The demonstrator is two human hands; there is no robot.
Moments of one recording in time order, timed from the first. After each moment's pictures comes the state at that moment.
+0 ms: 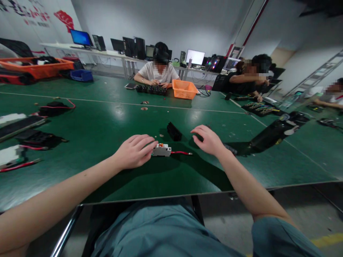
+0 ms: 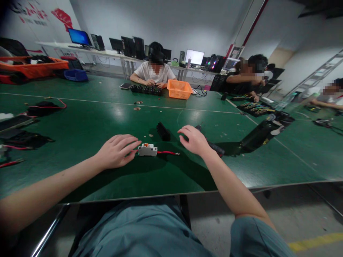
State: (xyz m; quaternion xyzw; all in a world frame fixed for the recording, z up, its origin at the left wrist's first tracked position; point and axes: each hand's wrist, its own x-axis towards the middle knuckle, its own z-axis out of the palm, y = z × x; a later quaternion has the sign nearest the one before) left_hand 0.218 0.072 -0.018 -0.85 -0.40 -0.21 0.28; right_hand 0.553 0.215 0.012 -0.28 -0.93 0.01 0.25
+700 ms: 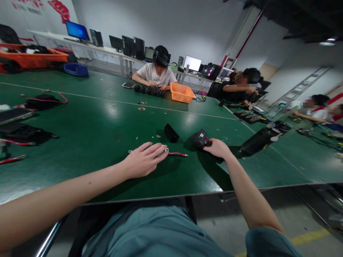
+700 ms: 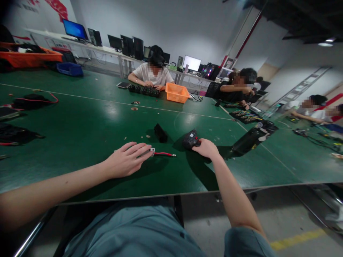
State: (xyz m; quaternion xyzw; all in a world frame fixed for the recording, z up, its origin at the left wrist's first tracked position) left_hand 0.259 0.059 -0.031 -0.87 -0.40 -0.13 0.26; right_hand 0.618 0.244 -0.004 -0.63 -0.78 0.05 0.03
